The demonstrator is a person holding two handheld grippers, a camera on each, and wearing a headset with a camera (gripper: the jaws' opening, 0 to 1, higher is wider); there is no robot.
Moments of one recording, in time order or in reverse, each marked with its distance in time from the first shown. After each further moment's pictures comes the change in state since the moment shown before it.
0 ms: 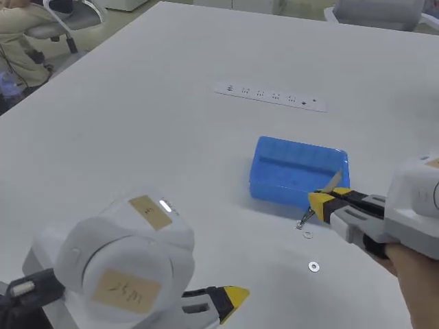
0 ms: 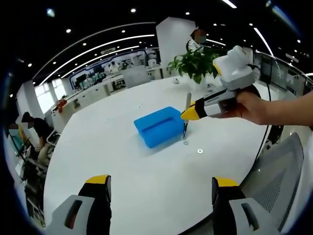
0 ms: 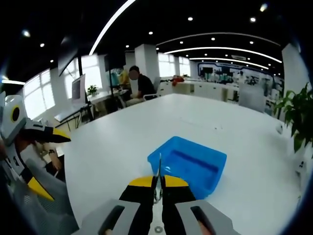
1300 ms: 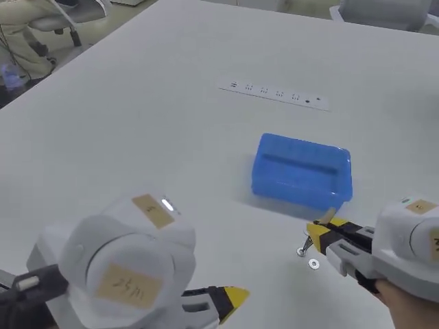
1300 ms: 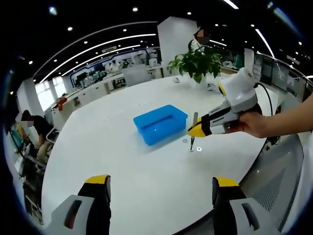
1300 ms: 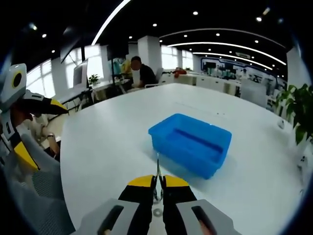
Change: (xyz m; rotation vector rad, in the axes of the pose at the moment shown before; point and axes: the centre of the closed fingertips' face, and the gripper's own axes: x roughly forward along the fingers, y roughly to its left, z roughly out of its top) left arm 0.000 -0.003 -0.007 -0.016 0.005 -0.004; right arm 0.007 0.003 -0.061 -0.045 0.081 -0.003
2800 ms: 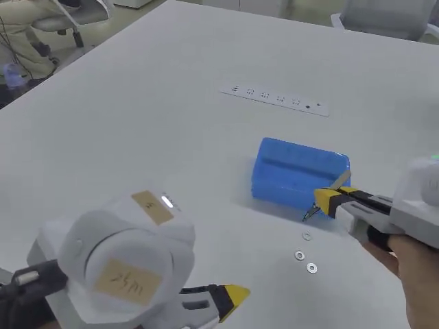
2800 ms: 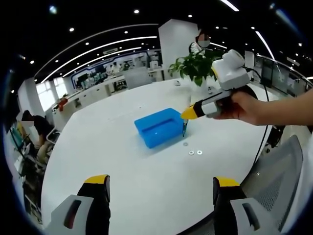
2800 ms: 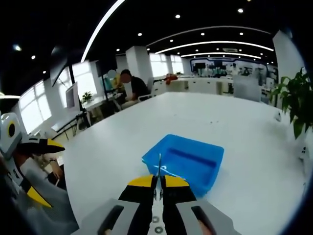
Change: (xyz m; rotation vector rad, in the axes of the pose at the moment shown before) left arm -0.002 0.002 0.005 -0.009 -0.023 0.005; right arm -0.008 -0.015 0.050 0.147 -0.072 -0.007
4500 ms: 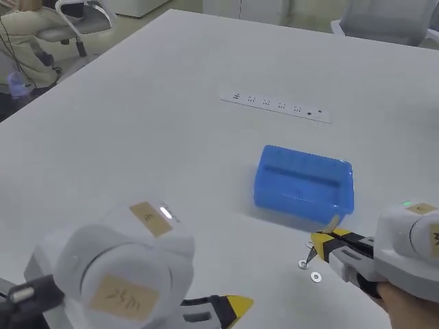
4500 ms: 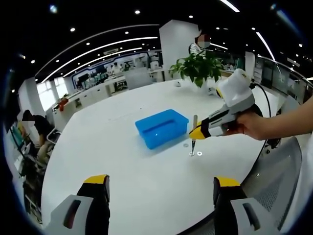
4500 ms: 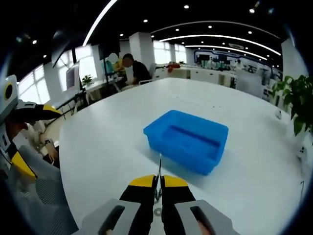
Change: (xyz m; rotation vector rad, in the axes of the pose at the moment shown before) left arm -0.003 0.001 0.003 -0.005 -0.007 0.001; right arm 0.003 0.003 -0.049 -0.074 0.118 -0.023
